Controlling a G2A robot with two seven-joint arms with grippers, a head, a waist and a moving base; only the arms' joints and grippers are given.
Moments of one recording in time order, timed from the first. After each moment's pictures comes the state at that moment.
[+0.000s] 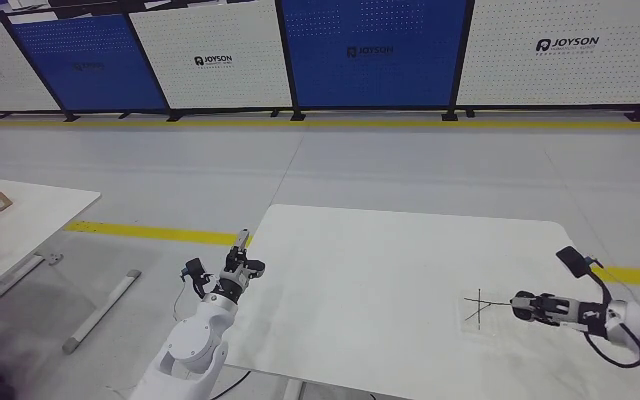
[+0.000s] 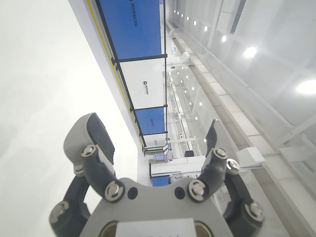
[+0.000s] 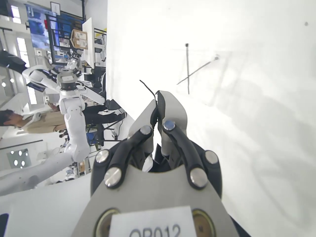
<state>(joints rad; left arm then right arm) 1.73 -1.15 -1.60 -1.80 -0.42 0.00 0.00 -1.19 -0.83 1.41 -1.48 0.04 -0.01 1.24</state>
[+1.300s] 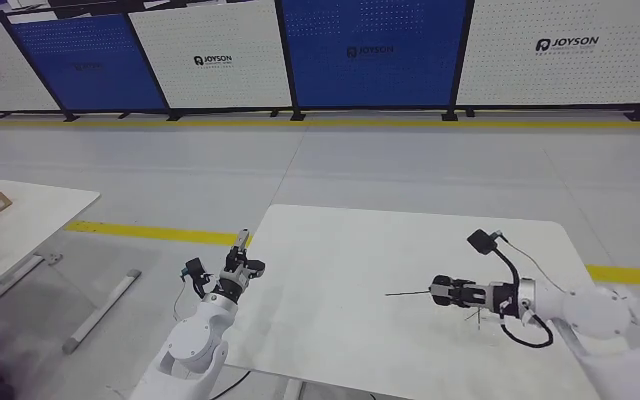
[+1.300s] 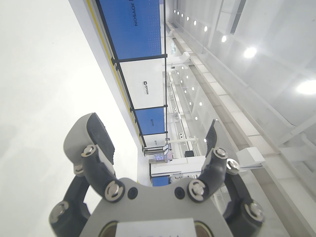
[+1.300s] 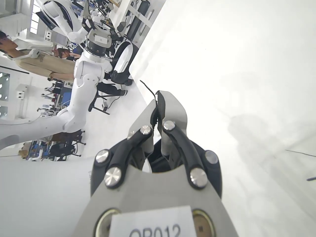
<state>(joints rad) 1.73 -1.15 -1.60 -1.80 -0.42 0.00 0.00 -1.01 -0.92 1.06 -1.58 0.09 -0.14 1.08</state>
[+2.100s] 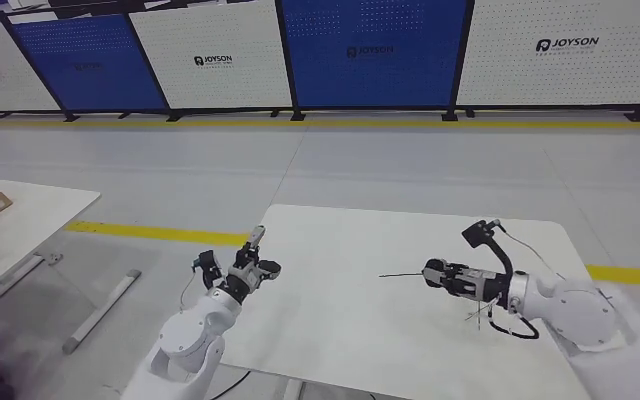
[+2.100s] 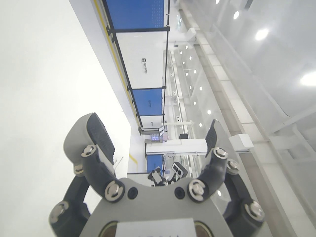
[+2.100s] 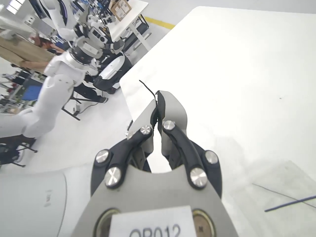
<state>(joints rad) 1.75 -1.14 -1.63 -1.99 -0.50 0.25 -0.15 -1.00 -0.94 1.01 -1.62 -0.15 -0.33 0.88</state>
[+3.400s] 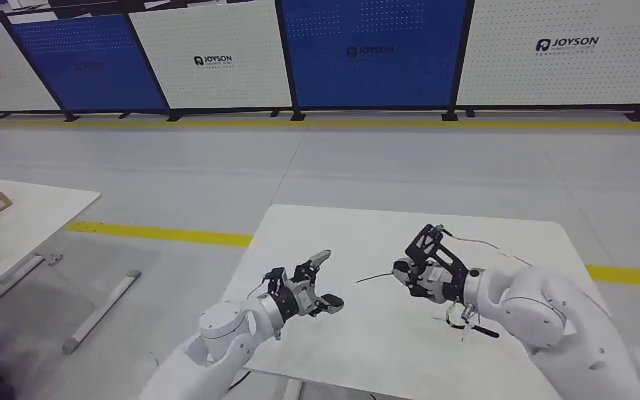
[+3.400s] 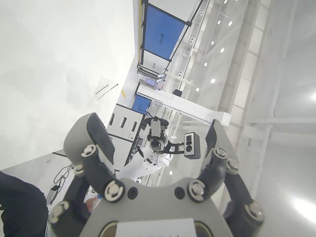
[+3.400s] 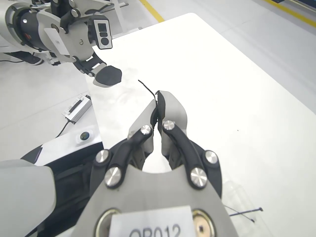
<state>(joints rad) 1.58 -1.00 -1.31 -1.91 -0.95 0.34 -0.22 -0.89 -0.97 0.83 -1.73 -0.53 -0.34 0.78</state>
